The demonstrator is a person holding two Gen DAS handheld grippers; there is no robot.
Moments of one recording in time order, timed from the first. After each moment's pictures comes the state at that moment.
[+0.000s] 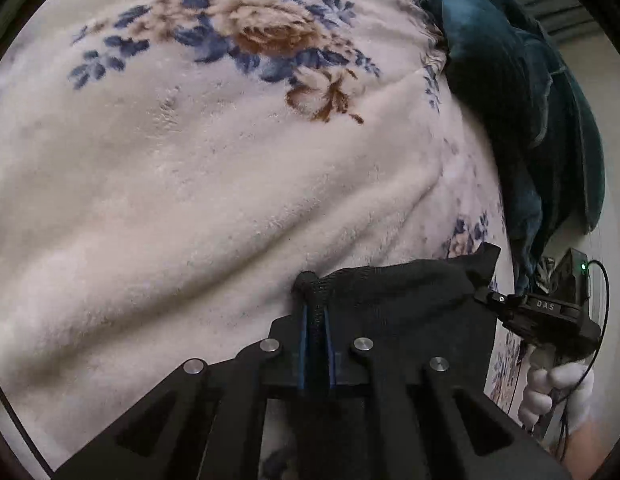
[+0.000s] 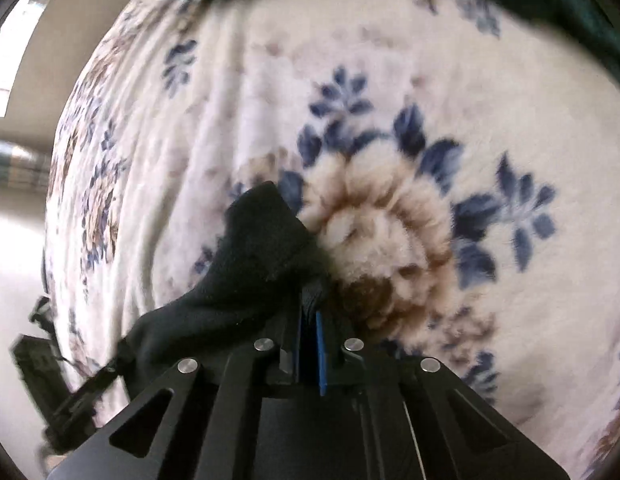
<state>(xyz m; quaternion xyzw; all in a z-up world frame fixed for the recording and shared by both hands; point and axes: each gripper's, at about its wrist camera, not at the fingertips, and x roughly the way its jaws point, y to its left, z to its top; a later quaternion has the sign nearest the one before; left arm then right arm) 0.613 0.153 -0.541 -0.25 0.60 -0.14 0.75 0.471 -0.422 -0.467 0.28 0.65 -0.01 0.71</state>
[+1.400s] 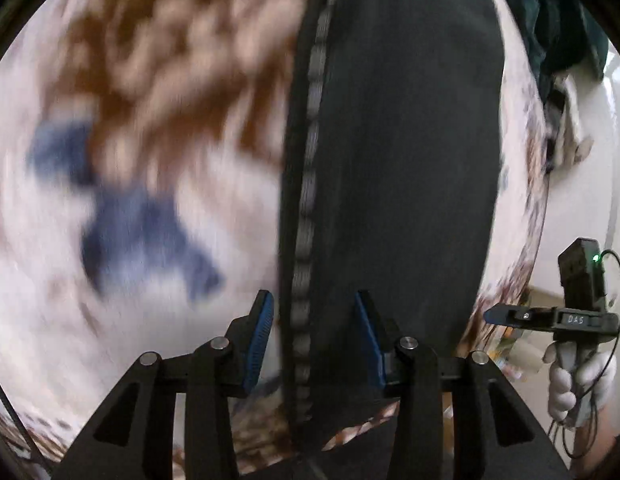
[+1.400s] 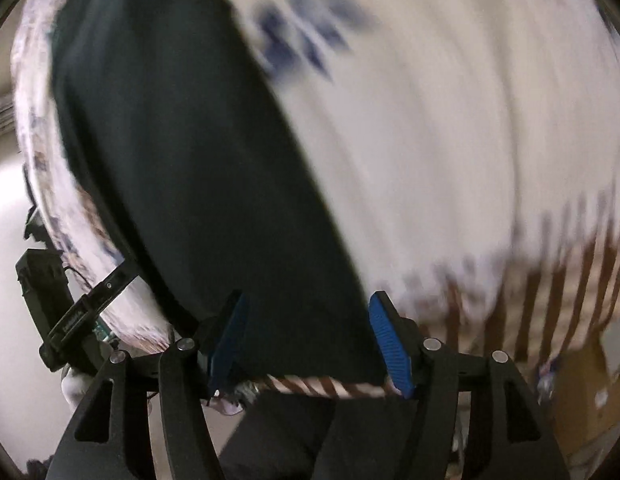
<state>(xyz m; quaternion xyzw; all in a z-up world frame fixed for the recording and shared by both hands) 0.257 0.118 -0.544 -0.19 0.77 -0.17 0.59 0.045 -0.384 -0.454 0.31 0.82 -0.01 0.49</state>
